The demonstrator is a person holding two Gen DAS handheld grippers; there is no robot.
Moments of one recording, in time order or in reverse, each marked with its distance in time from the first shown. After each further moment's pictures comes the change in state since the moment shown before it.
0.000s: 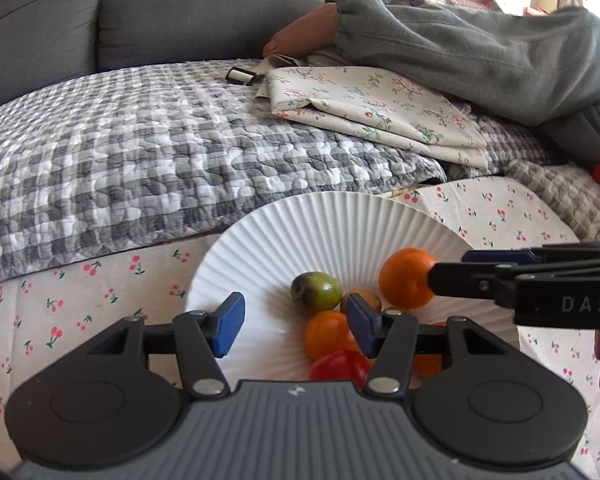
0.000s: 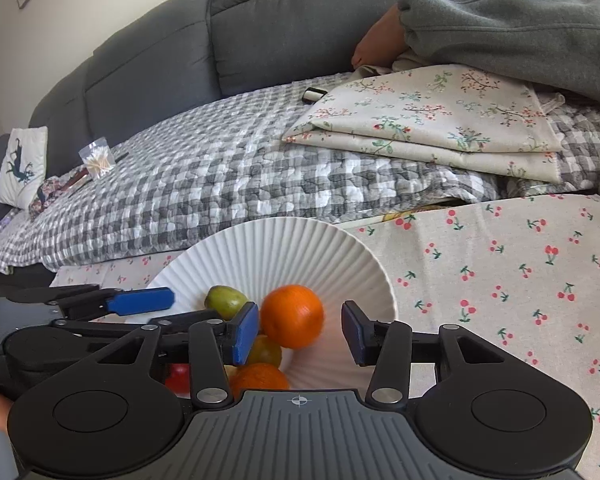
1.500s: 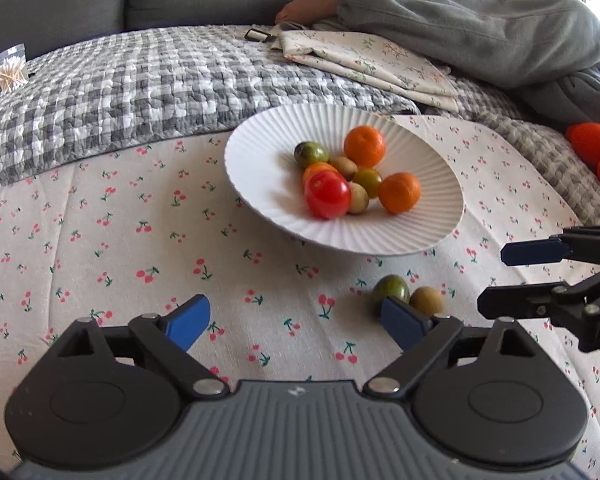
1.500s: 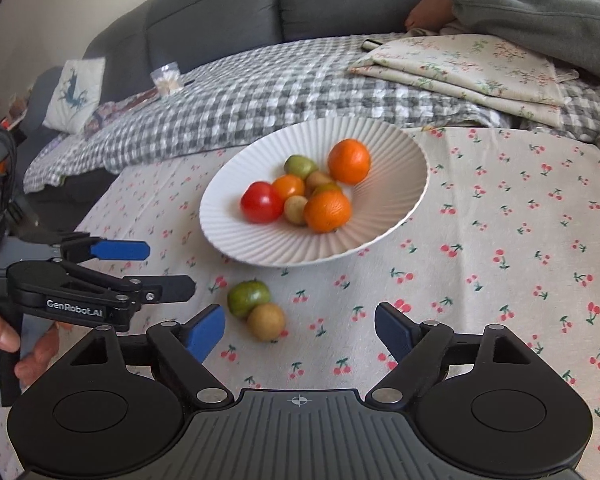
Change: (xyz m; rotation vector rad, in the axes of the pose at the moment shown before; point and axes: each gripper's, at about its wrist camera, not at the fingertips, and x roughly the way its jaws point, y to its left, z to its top) left arm -0.082 -0.001 -0.084 -0.032 0.086 0.001; right arm -0.079 0.025 -0.079 -0.144 0.141 0.102
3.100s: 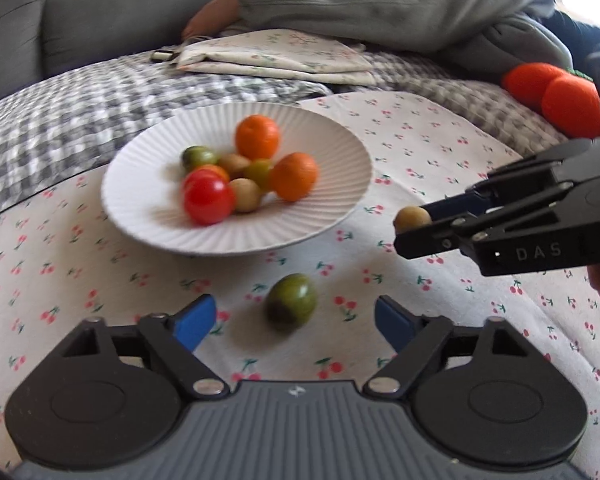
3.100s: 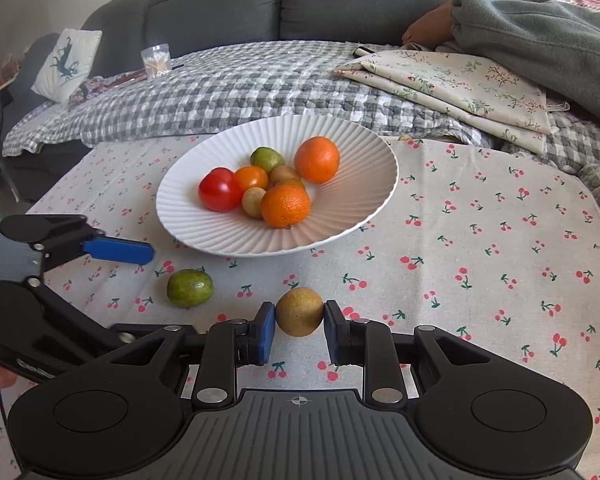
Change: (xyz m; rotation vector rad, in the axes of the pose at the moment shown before) left arm 0.024 -0.062 -0.013 0.221 -0.044 -0.107; right arm 0.009 -0.015 -0.007 -0.116 -0.018 -0.114
